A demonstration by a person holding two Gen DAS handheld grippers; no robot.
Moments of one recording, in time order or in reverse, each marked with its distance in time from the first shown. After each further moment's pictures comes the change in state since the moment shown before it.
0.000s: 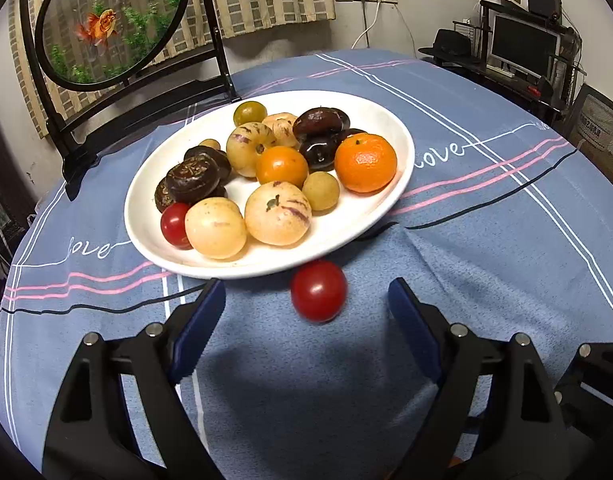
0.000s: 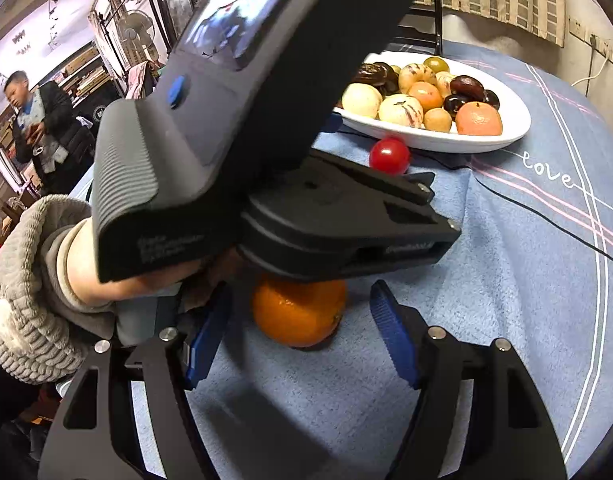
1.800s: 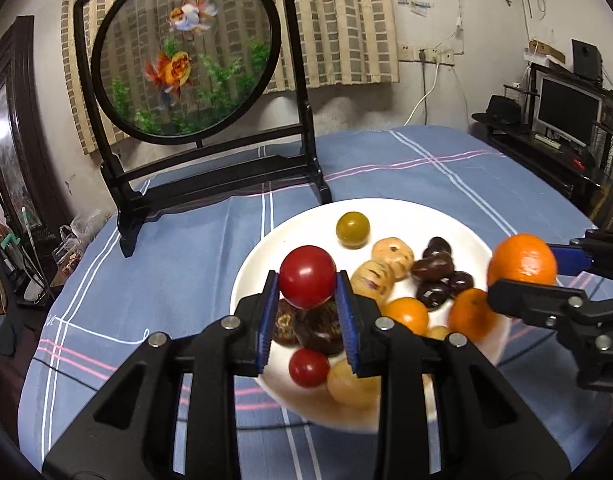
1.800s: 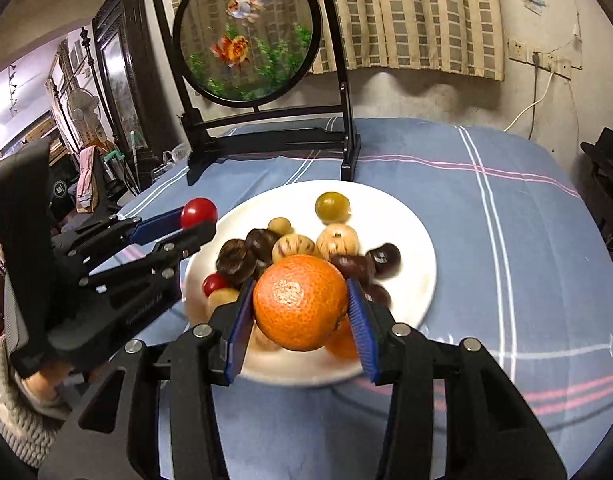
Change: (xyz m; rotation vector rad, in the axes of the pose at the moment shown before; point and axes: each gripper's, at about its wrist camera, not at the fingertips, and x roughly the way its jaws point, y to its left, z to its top) left arm -0.006 0.081 0.078 -0.113 -0.170 0.131; right arm -0.016 -0.107 0.133 0.133 -0.234 -0.144
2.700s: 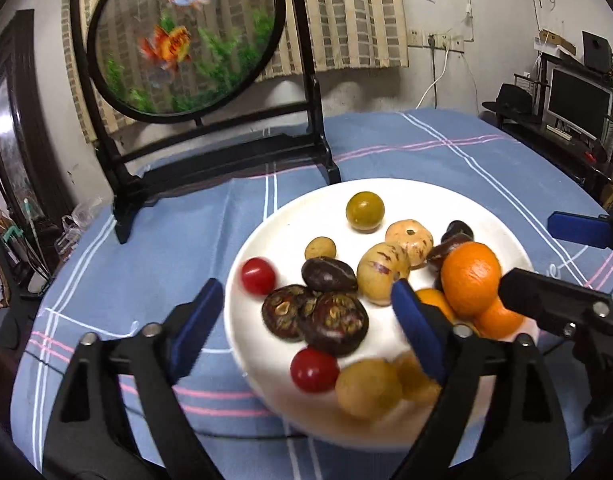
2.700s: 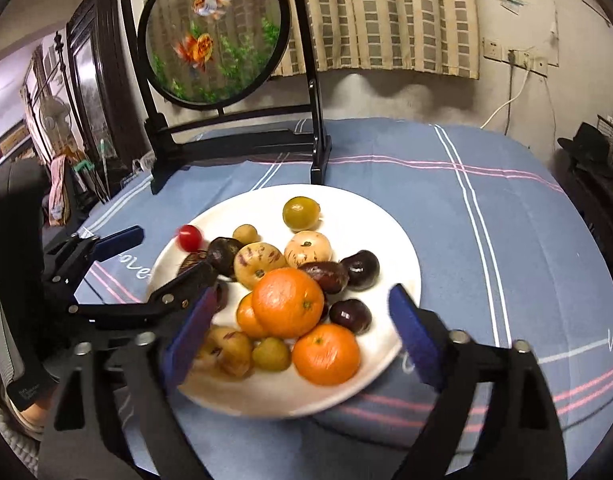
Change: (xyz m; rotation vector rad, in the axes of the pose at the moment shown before) left arm 0.014 -0.002 -0.011 -0.009 0.028 0.028; right arm 0.011 -0.006 -0.003 0.043 -0.041 -0.106
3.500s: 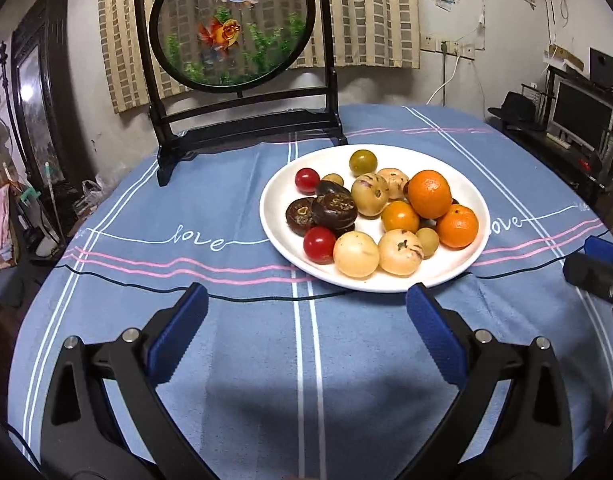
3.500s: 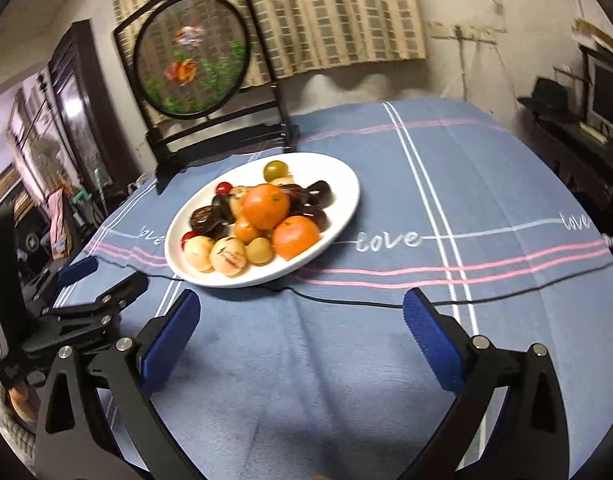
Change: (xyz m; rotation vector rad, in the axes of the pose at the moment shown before) left arm -0.083 0.000 -0.062 -0.082 0.036 0.031; right arm -0.082 -0.023 -0.080 0.161 -0.018 -0.025
